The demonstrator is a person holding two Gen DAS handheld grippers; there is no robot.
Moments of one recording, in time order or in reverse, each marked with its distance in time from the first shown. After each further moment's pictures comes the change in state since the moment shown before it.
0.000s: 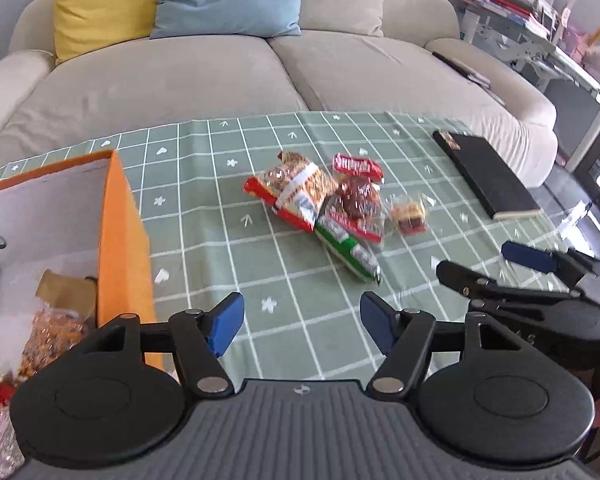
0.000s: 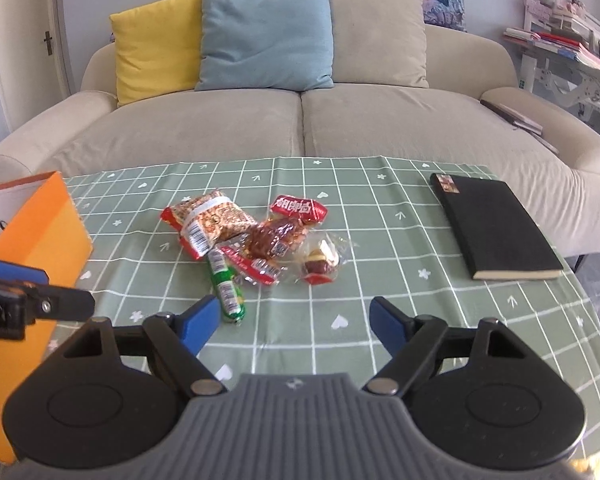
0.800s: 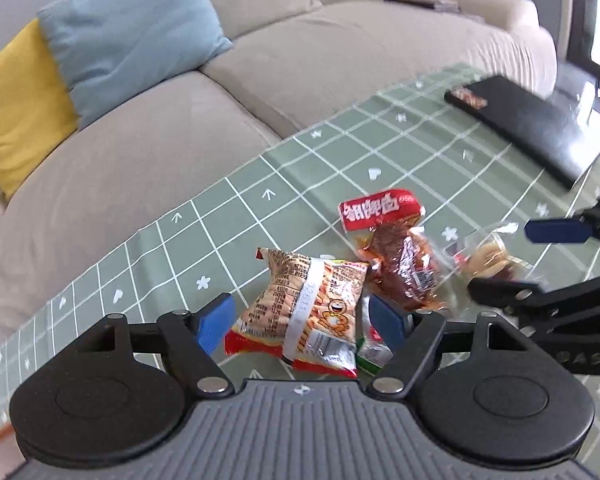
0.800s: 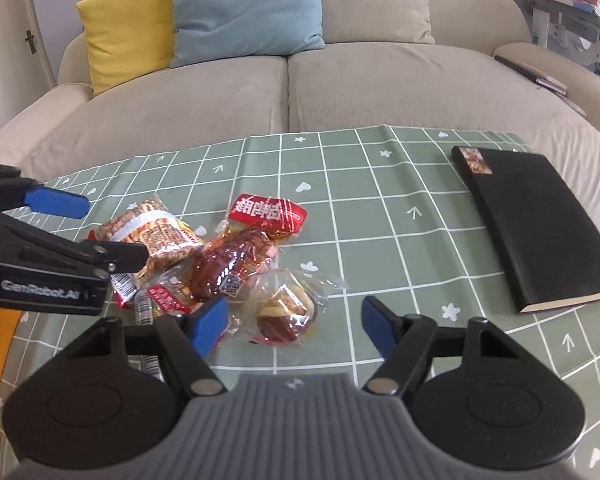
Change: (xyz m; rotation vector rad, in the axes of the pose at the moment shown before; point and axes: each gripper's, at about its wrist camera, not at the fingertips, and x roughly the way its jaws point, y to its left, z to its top) left arm 0.131 -0.033 0.082 0.451 0.034 0.116; right arm 0.109 -0.038 0.033 0.080 0.103 0.045
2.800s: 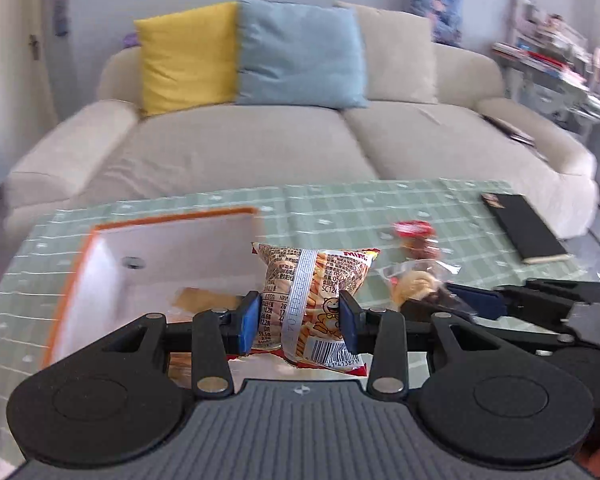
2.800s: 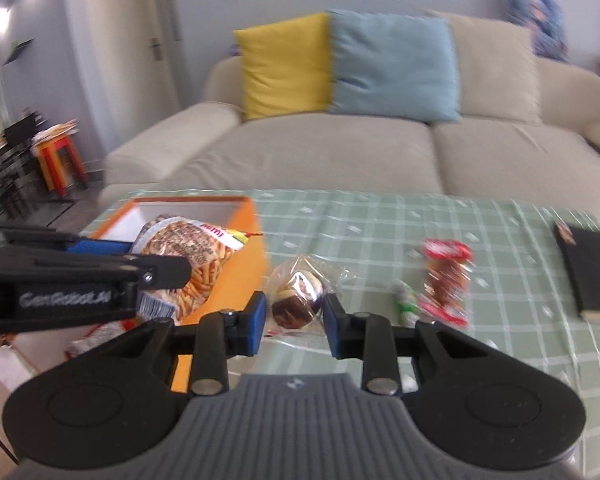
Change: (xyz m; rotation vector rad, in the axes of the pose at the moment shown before) left arm -0.239 0.038 -0.136 -0.488 -0.160 0.150; right arm -0.178 0.151 -0.043 -0.202 -0.133 0.288
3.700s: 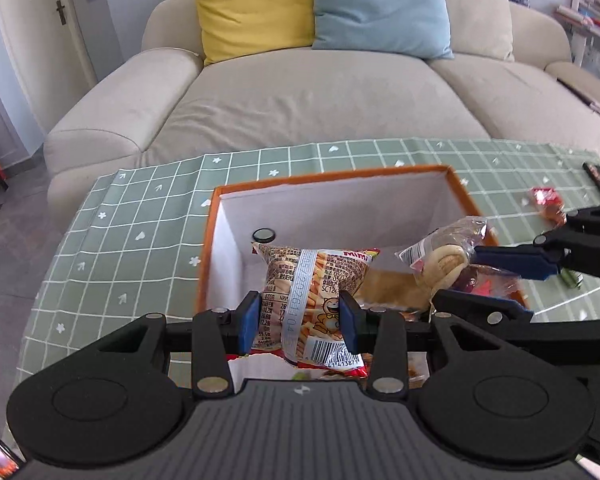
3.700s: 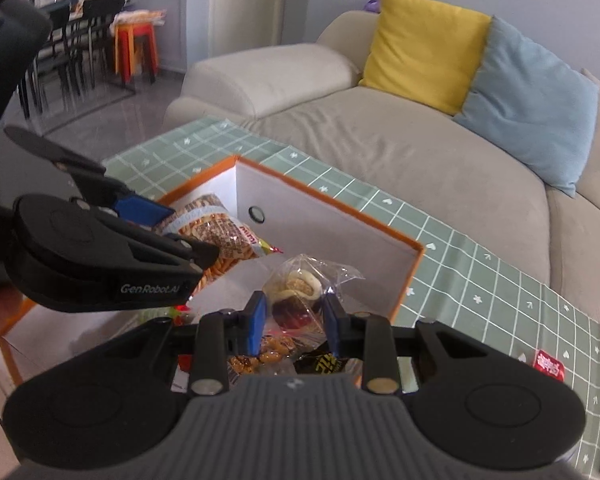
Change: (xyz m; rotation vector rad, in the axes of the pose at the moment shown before) left arm 0.072 0.133 0.004 0.014 0.168 0.104; right arm 0.122 0.135 0.054 -0.384 0.172 0.089
